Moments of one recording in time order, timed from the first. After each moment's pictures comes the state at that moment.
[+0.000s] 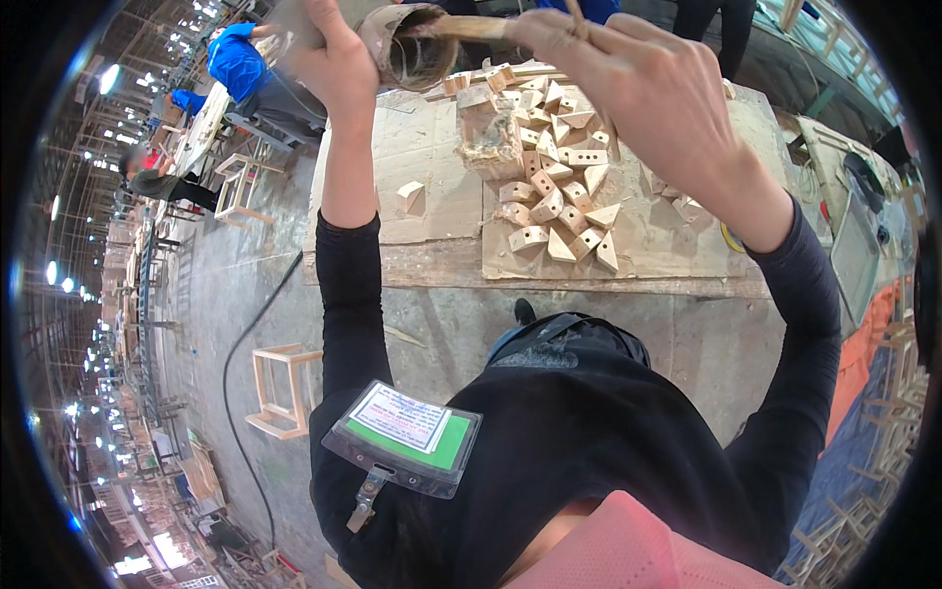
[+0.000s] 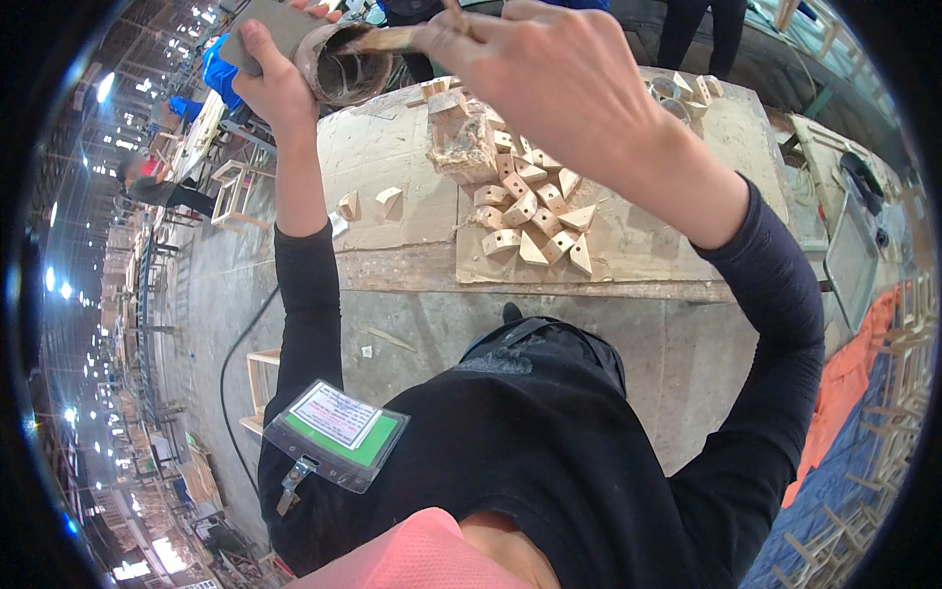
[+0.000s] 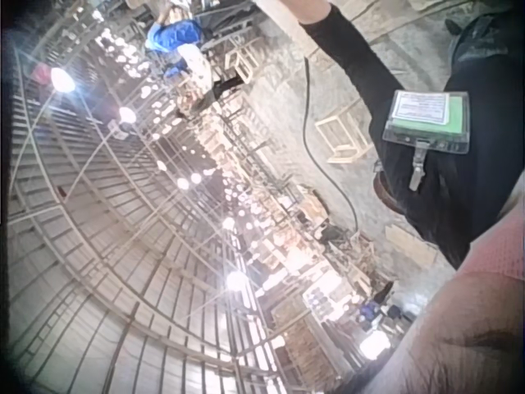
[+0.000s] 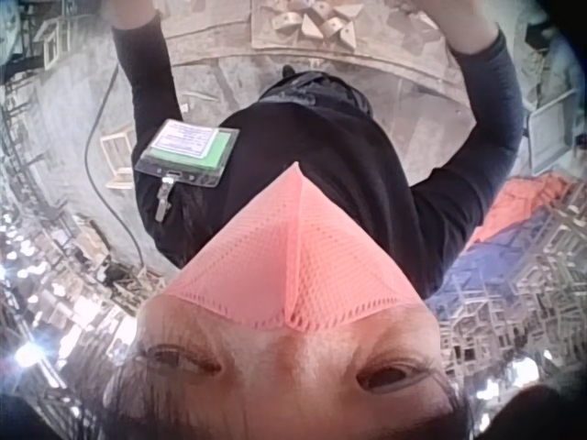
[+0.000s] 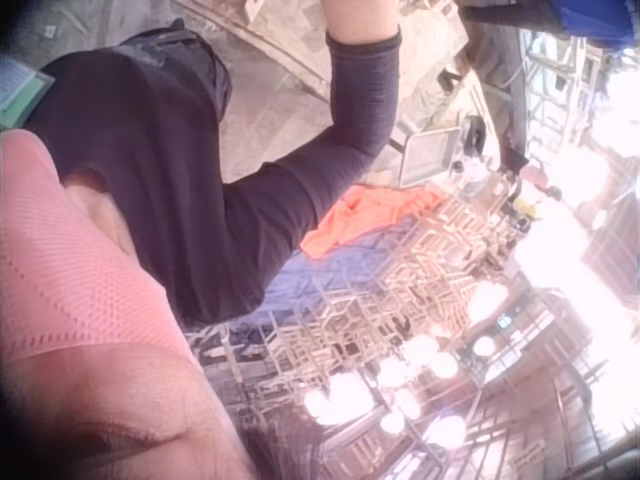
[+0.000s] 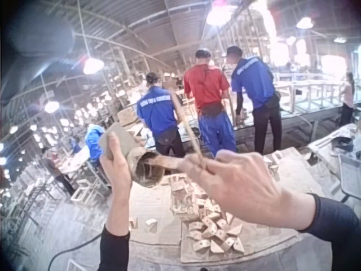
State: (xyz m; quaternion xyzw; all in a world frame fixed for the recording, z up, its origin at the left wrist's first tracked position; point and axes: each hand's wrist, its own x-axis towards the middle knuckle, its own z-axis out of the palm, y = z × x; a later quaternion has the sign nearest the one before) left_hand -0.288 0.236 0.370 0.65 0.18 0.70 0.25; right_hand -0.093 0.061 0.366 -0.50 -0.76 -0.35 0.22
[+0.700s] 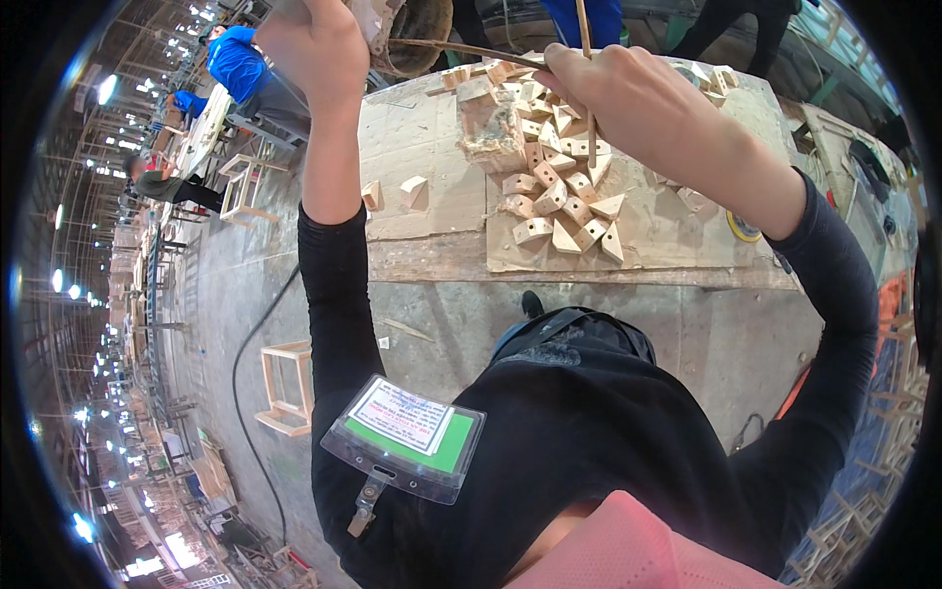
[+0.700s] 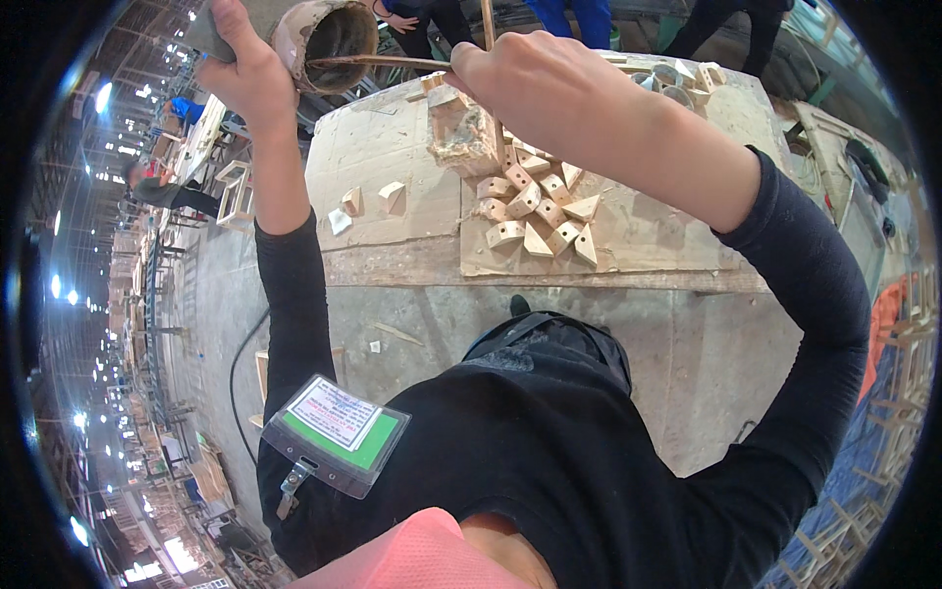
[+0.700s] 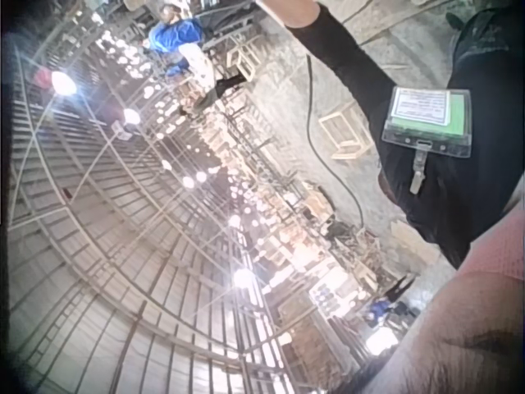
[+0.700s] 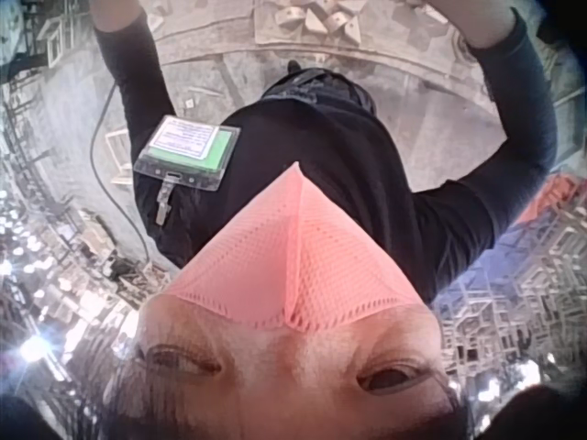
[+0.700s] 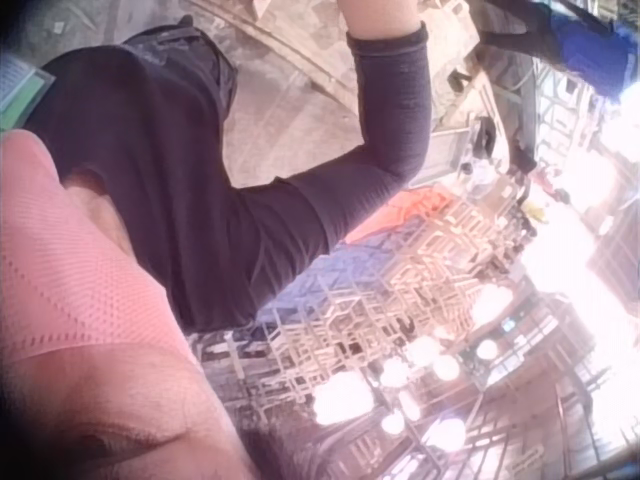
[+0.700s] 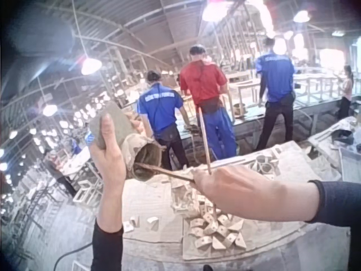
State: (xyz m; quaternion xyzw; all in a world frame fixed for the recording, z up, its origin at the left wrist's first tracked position) left_hand -0.268 0.201 0.406 0.70 0.14 0.68 0.15; right_hand -0.082 0.068 0.349 -0.50 -0.82 -0.12 0.24
